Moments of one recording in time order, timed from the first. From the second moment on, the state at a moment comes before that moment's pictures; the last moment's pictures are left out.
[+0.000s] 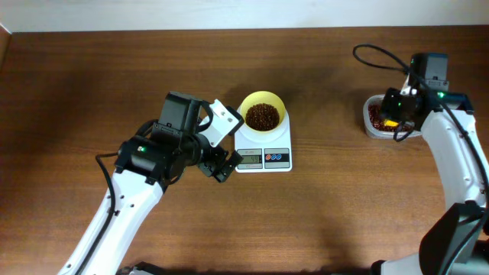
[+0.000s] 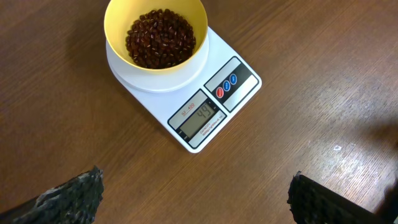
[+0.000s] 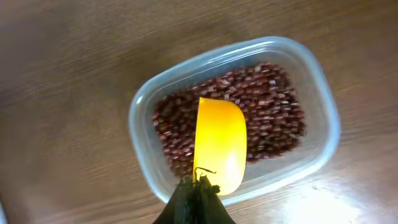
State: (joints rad) left arm -0.35 1.30 1.17 -0.87 0.29 0.34; right arm -0.15 1.66 1.33 -0.75 0.05 0.19
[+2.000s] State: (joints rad) left arm -0.35 1.30 1.17 -0.87 0.29 0.34; right arm -0.24 1.73 1.43 -0.77 -0.13 -0.03
